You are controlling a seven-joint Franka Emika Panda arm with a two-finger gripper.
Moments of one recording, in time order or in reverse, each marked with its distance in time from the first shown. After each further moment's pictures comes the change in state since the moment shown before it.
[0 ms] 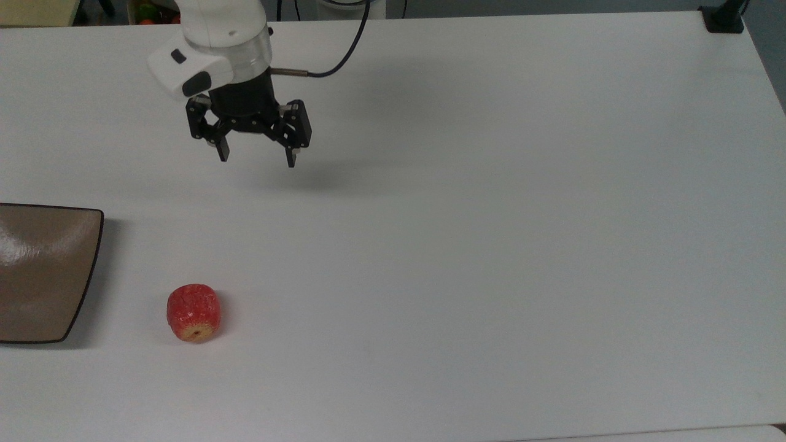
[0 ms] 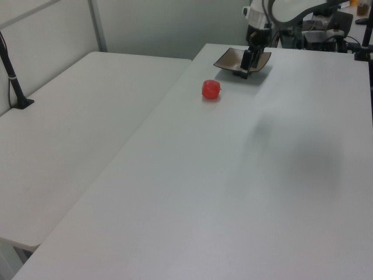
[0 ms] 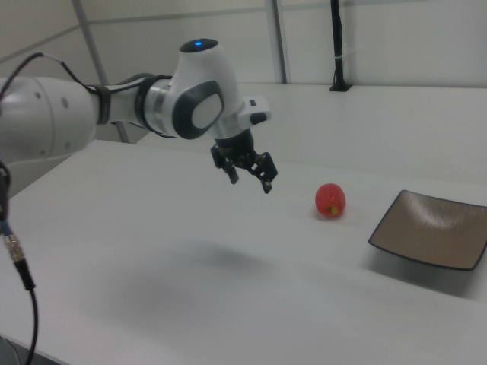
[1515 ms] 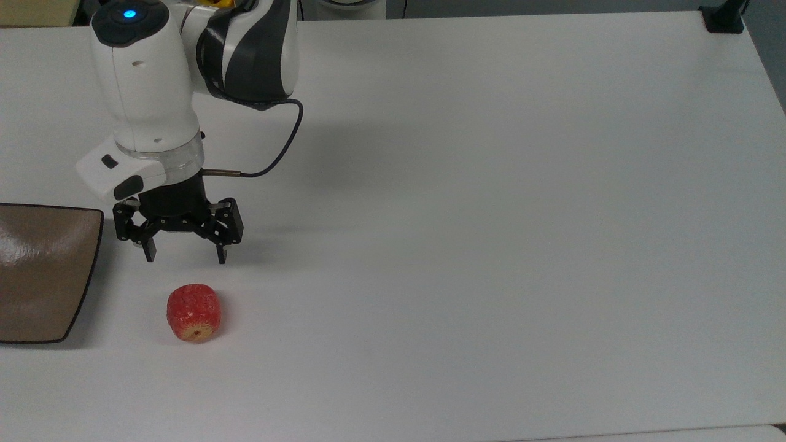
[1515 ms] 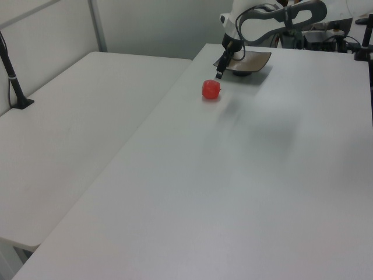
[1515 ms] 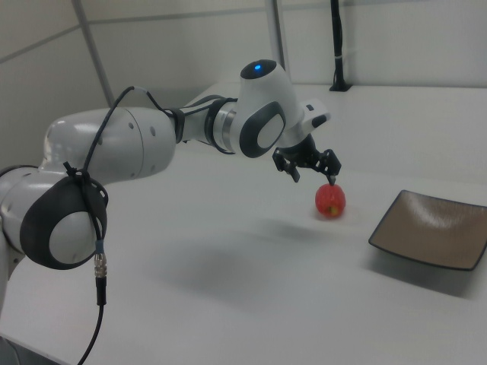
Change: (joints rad) arm -0.095 0.388 -0.001 0.406 -0.002 0.164 -0.200
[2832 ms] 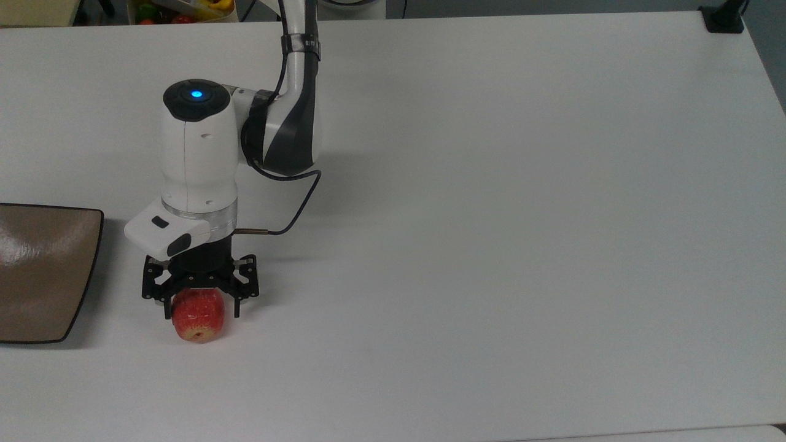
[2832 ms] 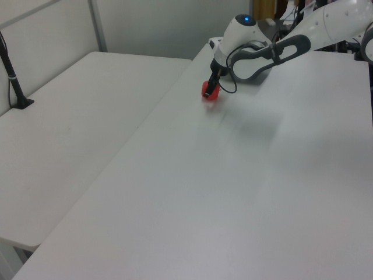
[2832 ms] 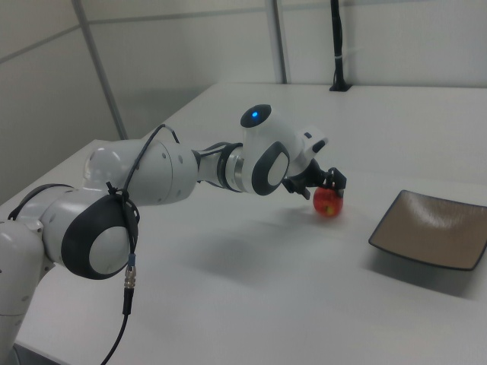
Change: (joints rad) arm 0.029 0.196 -0.003 0.051 -0.104 0.291 -0.009
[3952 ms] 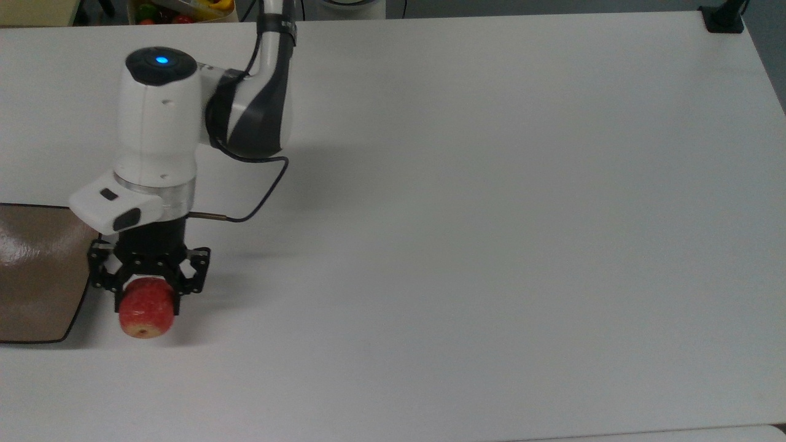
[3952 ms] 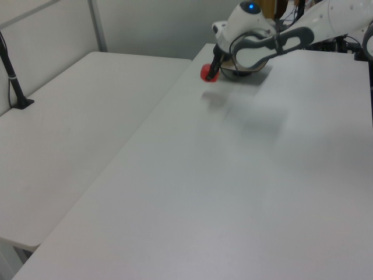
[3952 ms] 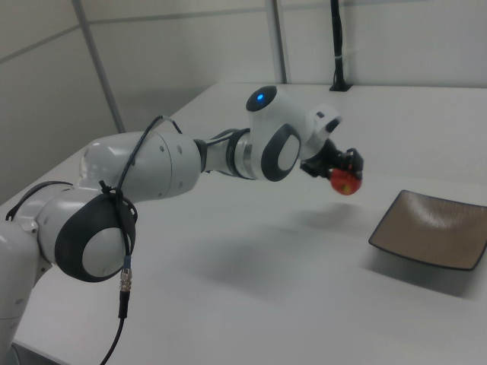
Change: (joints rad) arm -0.048 -0.042 -0.016 0.044 -0.053 0.002 0.001
